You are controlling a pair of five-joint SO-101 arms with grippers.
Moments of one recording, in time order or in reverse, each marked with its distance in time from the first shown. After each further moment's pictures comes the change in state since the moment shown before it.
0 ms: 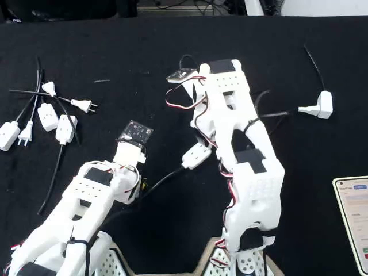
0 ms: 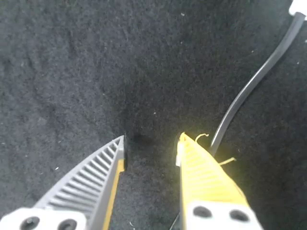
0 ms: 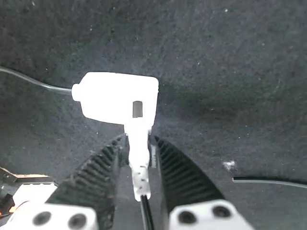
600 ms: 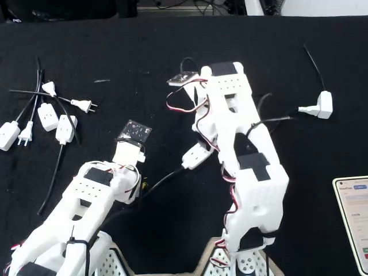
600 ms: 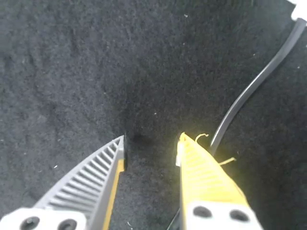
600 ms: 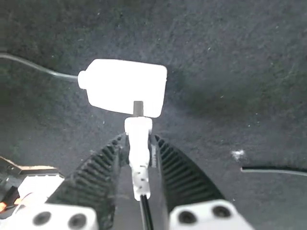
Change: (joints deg) left arm 0.0 0.0 0.0 0.0 1.1; right arm 0.0 -5.6 6.5 0.1 0.0
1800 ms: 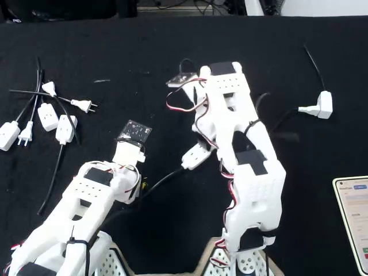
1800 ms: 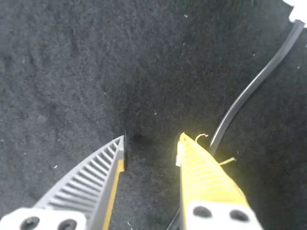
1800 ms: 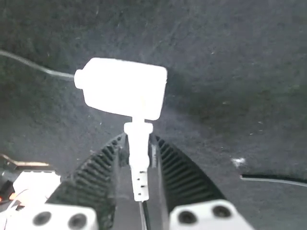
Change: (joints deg) left arm 0.0 0.0 0.0 -0.1 0.0; right arm 0.1 4.4 -1.8 0.0 2.1
